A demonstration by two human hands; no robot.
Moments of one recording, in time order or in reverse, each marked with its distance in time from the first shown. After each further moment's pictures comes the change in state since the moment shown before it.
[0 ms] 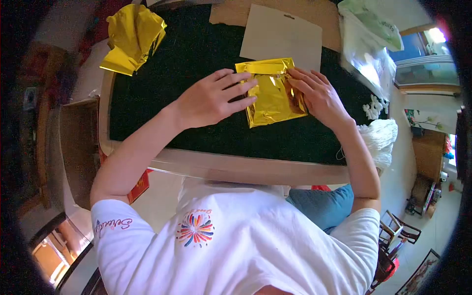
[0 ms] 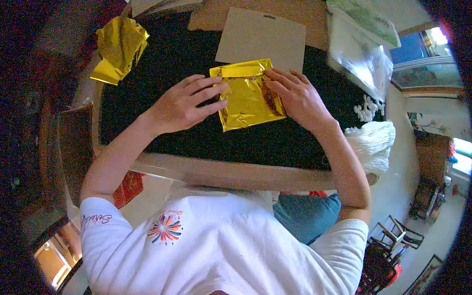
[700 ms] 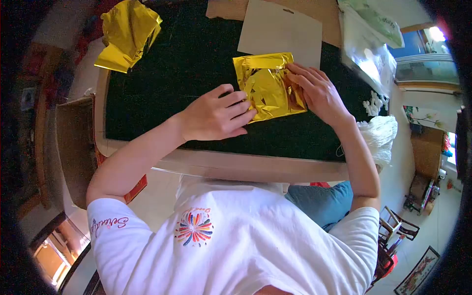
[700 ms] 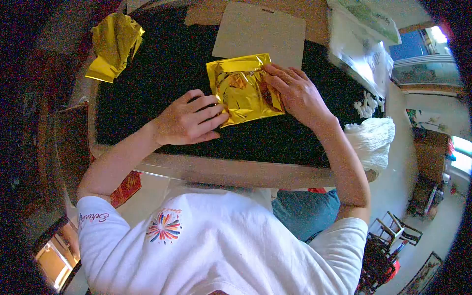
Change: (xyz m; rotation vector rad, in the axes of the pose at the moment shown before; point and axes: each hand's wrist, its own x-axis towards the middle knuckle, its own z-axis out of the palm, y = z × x) left_hand -0.004 0.031 0.010 -0.142 0.082 0.038; right_hand 0.000 0.002 0.002 0.037 0.035 -0.020
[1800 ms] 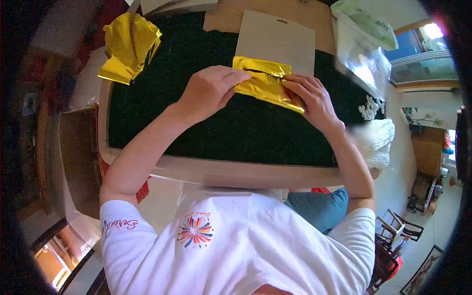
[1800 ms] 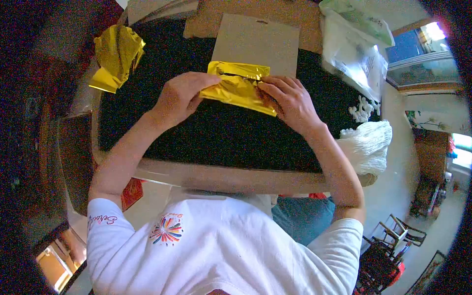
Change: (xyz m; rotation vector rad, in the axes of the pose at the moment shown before) left_hand 0.024 -0.045 -0.008 -0.093 0.164 -0.361; right_hand -0.001 0.002 0.005 0.045 0.131 0.026
